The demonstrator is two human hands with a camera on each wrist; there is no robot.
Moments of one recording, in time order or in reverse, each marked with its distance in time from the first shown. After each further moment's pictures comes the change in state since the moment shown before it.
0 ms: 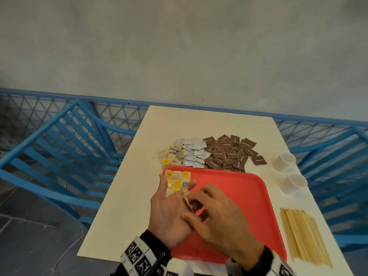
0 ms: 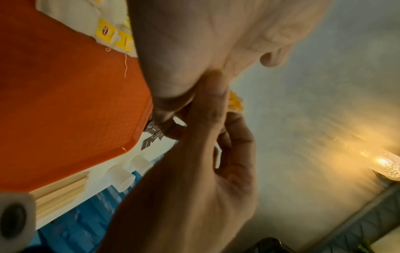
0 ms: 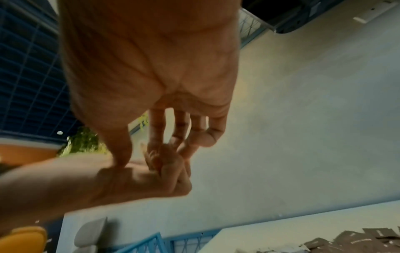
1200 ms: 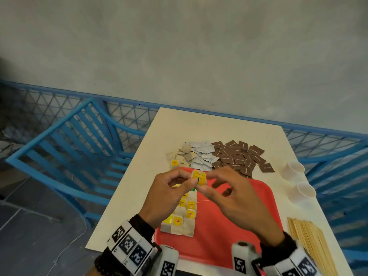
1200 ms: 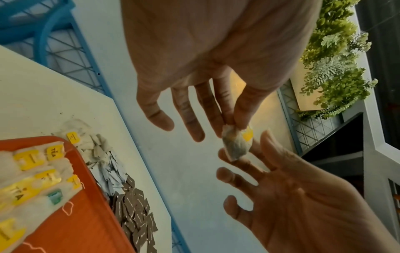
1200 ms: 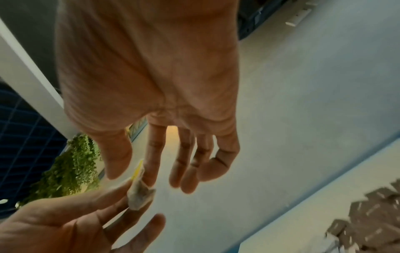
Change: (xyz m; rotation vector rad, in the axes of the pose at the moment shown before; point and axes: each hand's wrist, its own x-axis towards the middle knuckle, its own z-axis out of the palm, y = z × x) left_hand -0.023 0.042 0.025 1.247 0.177 0.654; right_hand 0.033 0.000 -0.035 0.353 0.046 0.127
